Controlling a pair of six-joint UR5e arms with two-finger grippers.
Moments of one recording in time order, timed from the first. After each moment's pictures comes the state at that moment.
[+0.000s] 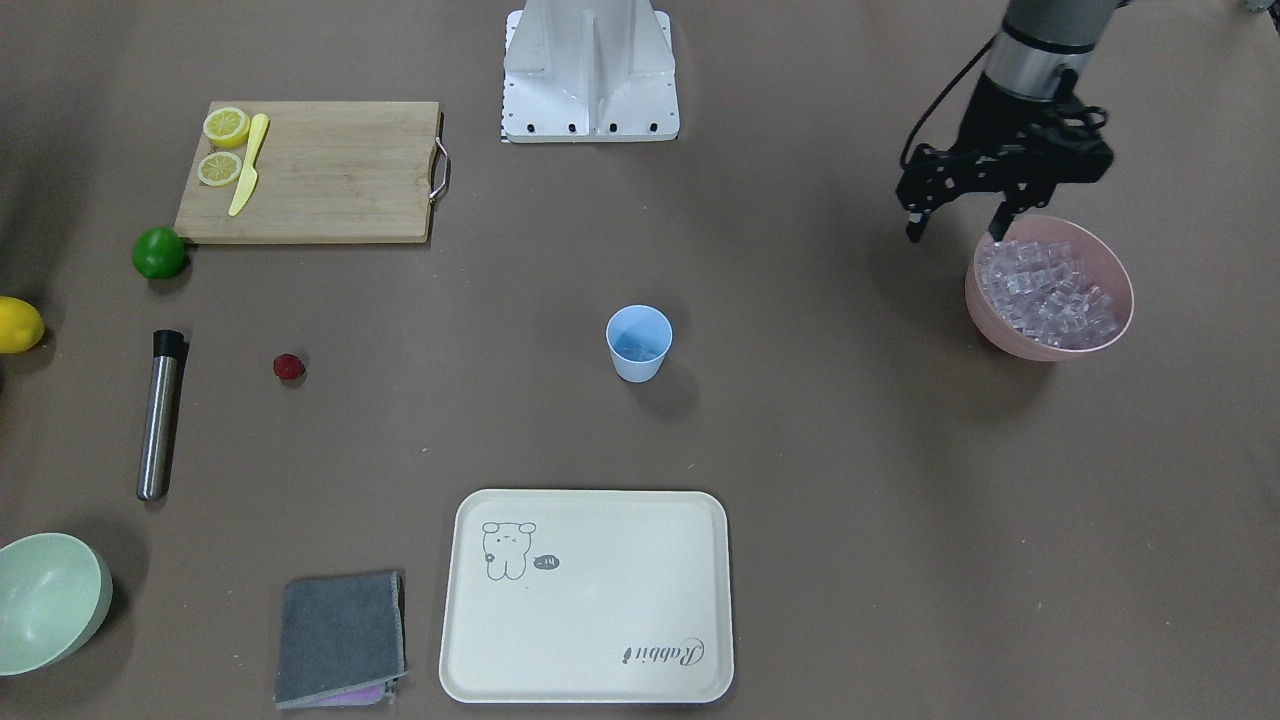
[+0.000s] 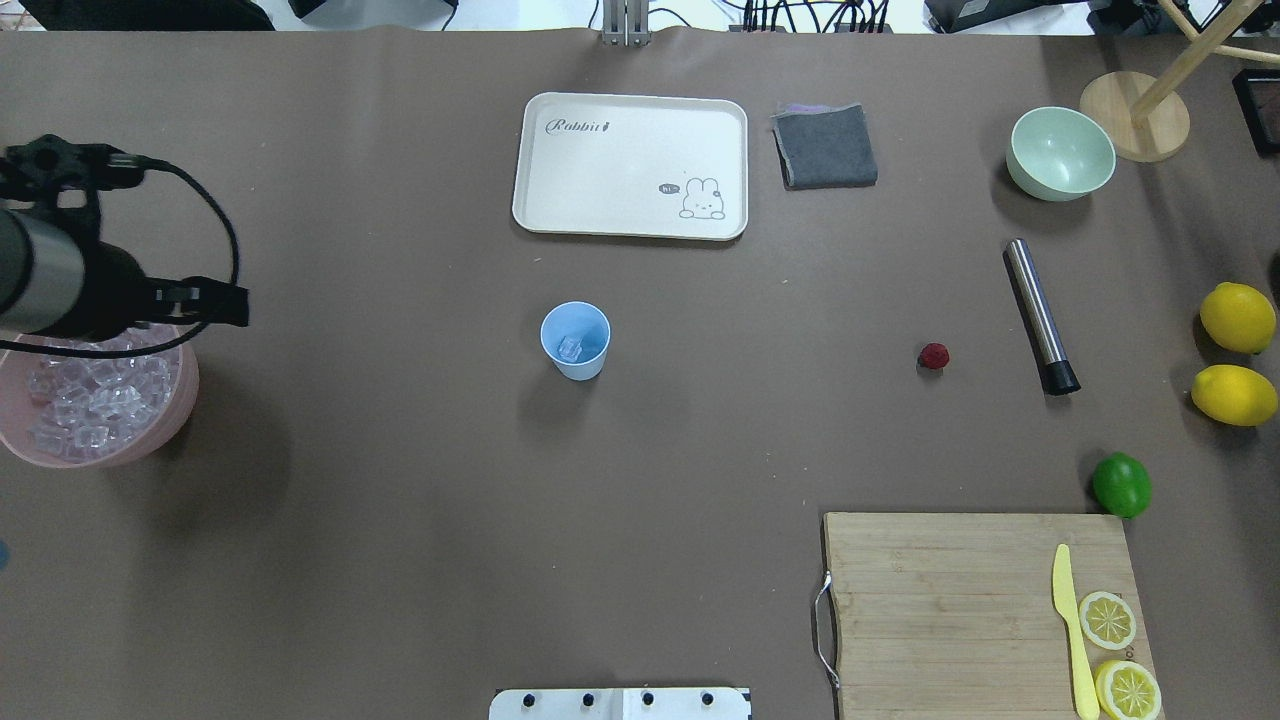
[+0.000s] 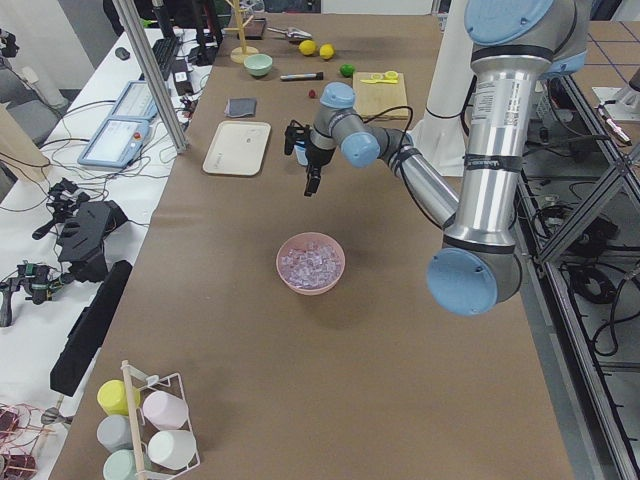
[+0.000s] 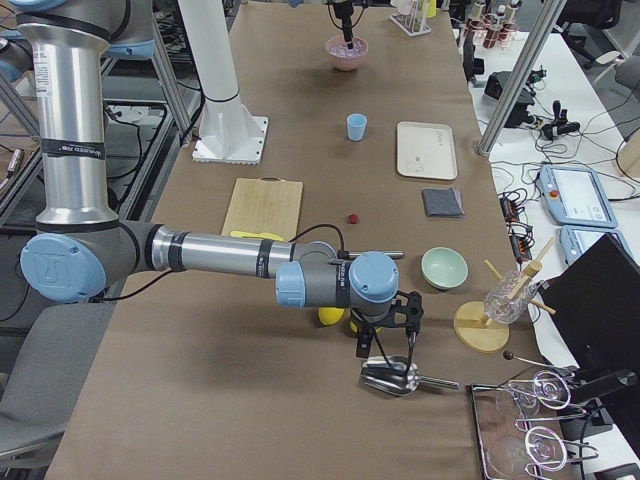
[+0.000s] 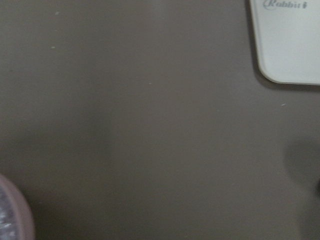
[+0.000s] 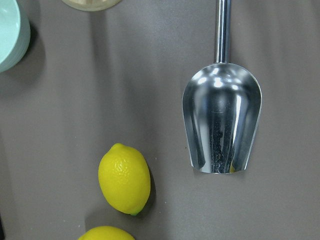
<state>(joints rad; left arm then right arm) -0.85 -1.61 -2.21 -1.67 -1.92 -1.03 1.60 -1.58 1.53 -1.46 2.44 0.15</state>
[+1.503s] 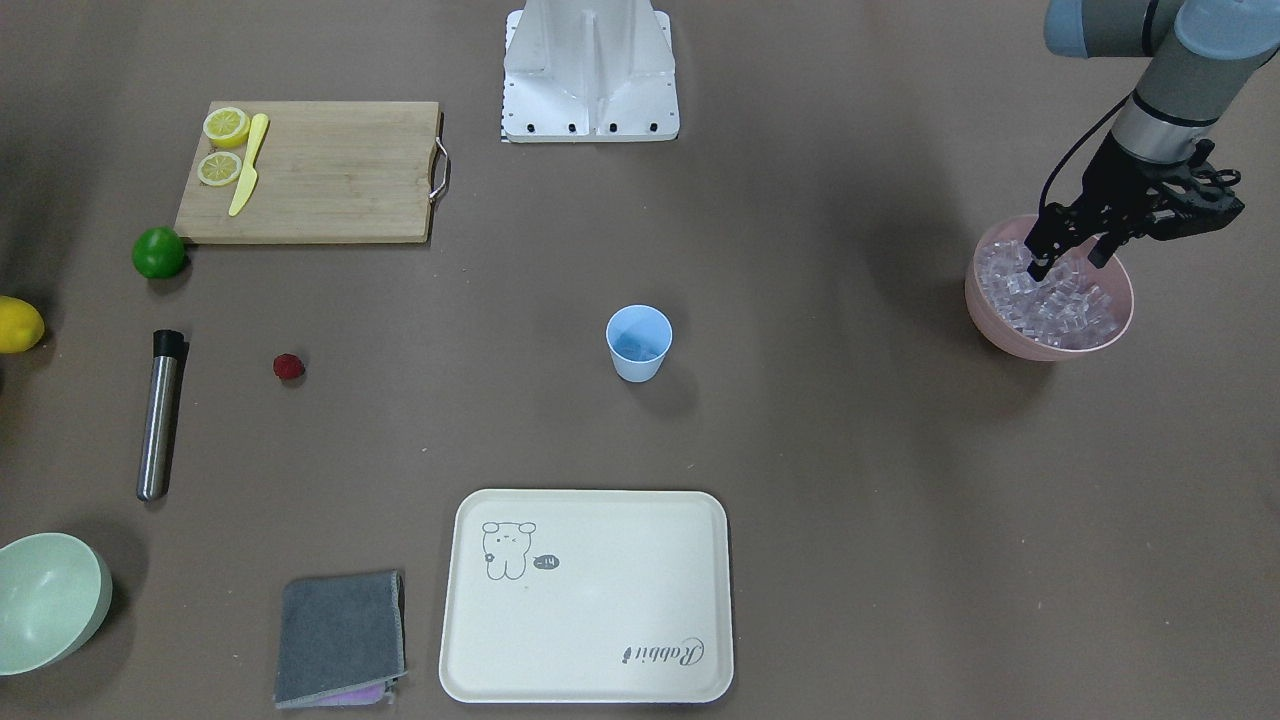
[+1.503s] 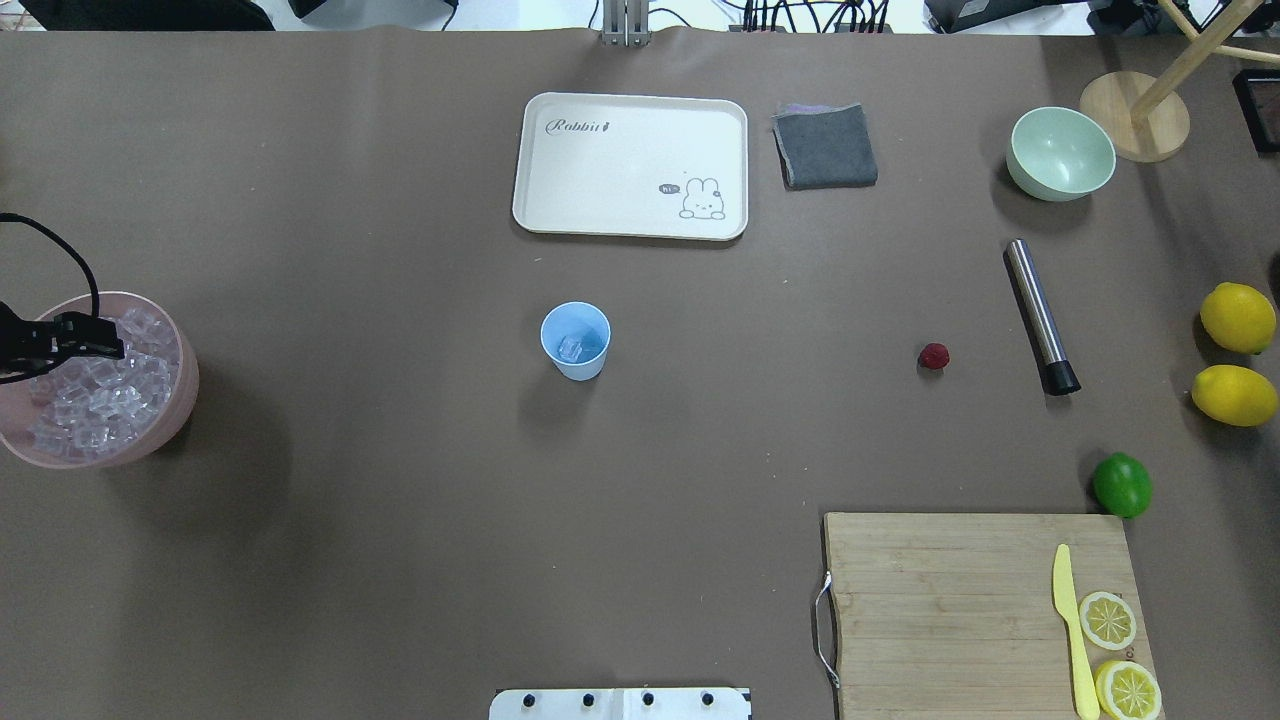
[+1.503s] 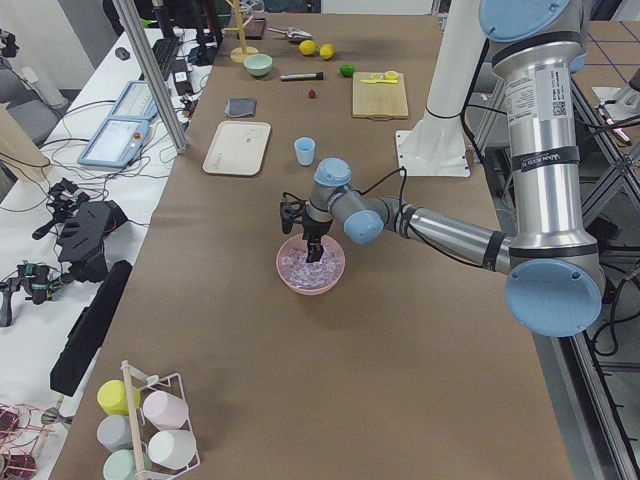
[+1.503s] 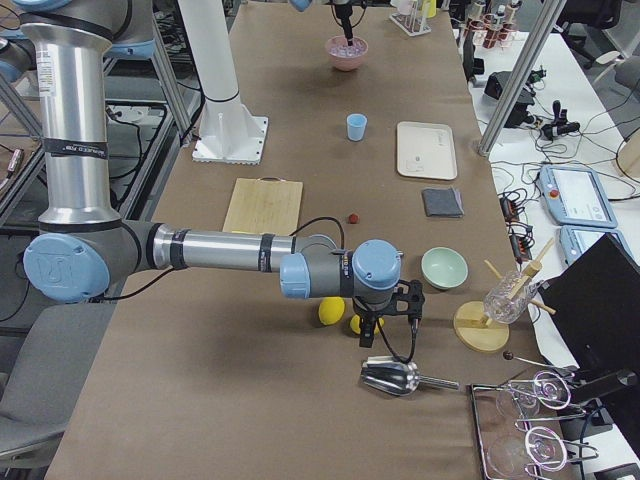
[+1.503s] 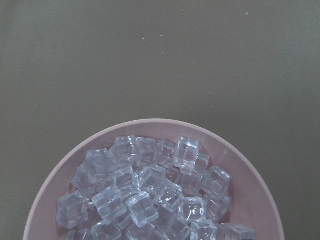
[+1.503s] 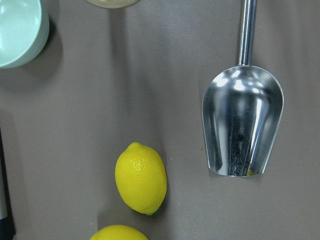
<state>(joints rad) -0.90 -1.41 -1.96 -2.07 -1.97 -1.13 1.57 -1.58 1.56 -1.46 2.44 0.15</state>
